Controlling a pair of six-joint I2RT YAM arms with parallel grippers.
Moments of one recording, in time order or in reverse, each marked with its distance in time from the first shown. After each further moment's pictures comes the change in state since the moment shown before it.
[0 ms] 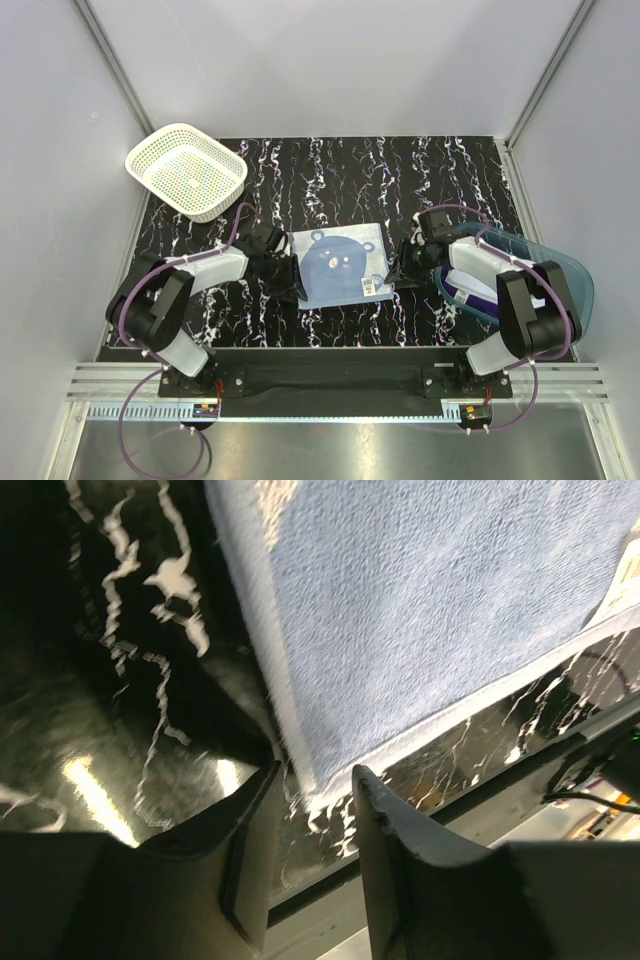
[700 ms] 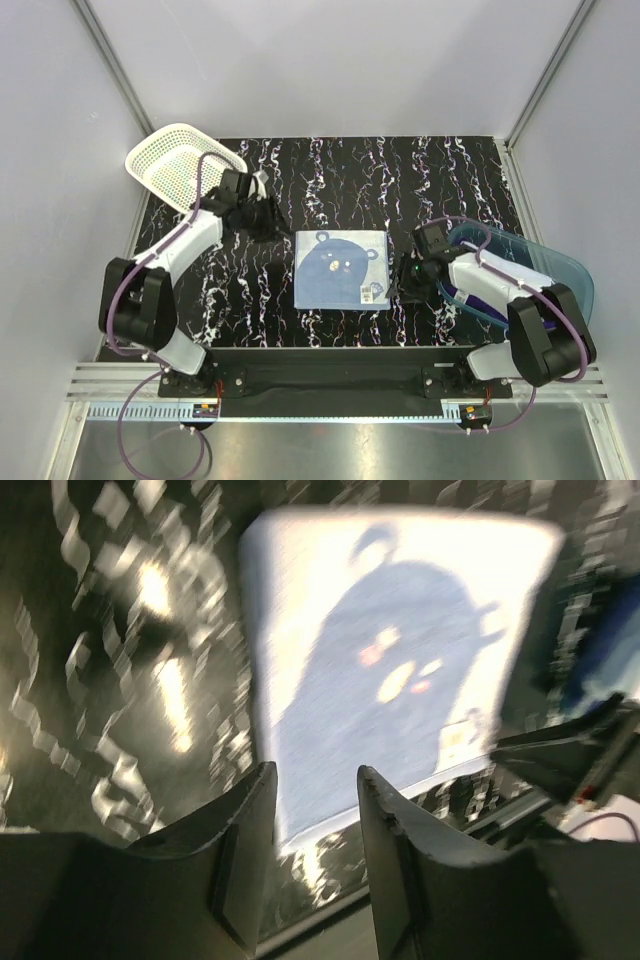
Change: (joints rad) left arm 0.229 -0.031 0.312 -0.130 -0.021 0.109; right arm 0.117 -0.132 -0.129 -0.020 0.142 0.122
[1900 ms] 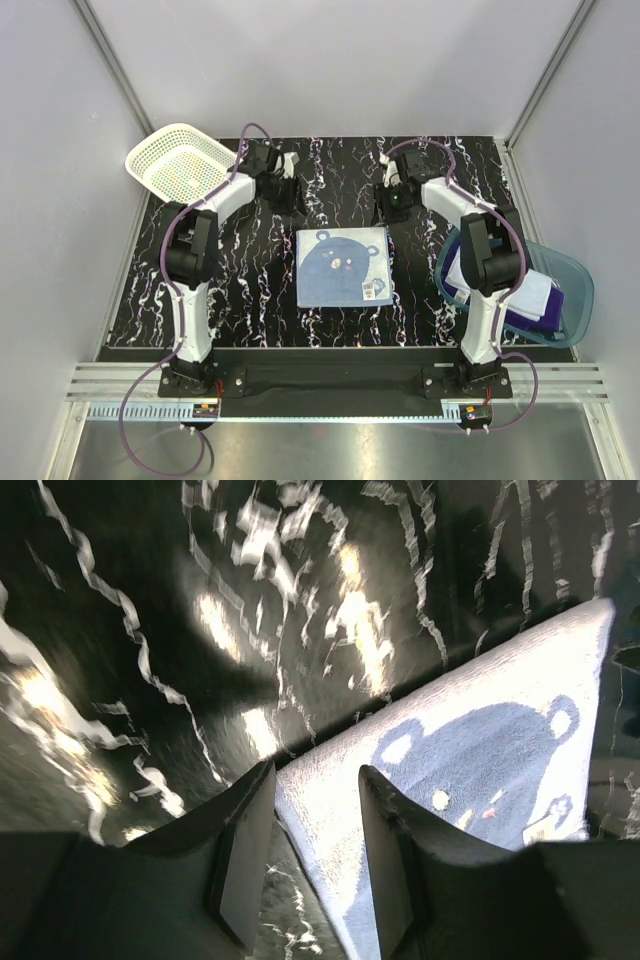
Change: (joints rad) left arm -0.010 0.538 0.482 -0.006 0.021 0.258; right arm -0.083 0.628 0.801 -0.057 -0.021 -0.494
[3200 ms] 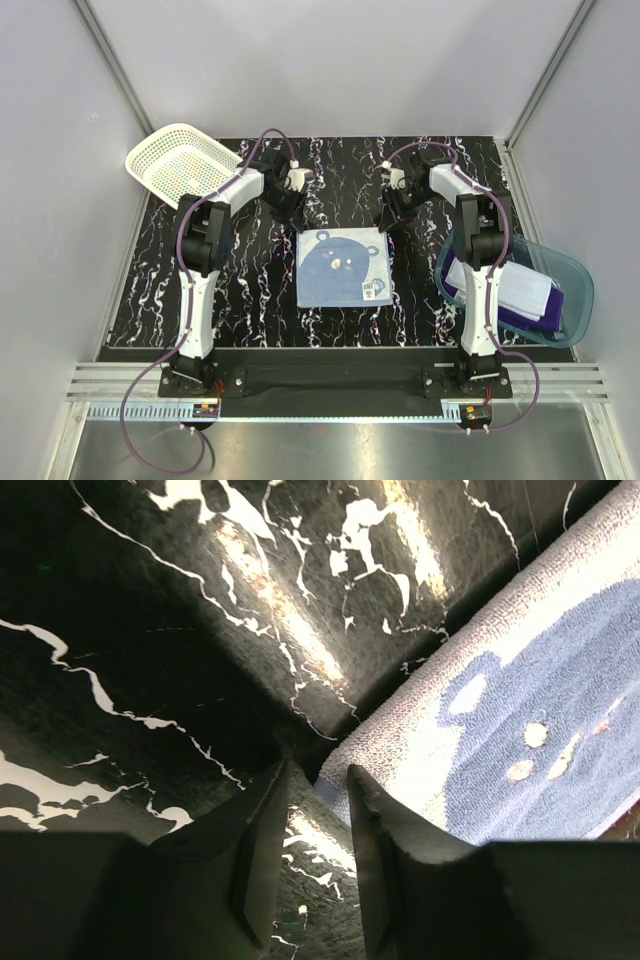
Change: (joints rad) left arm -0.002 0.186 0.218 -0.283 0.087 0.420; right arm -0.143 0.298 0.322 -0.351 -0.388 -0.407
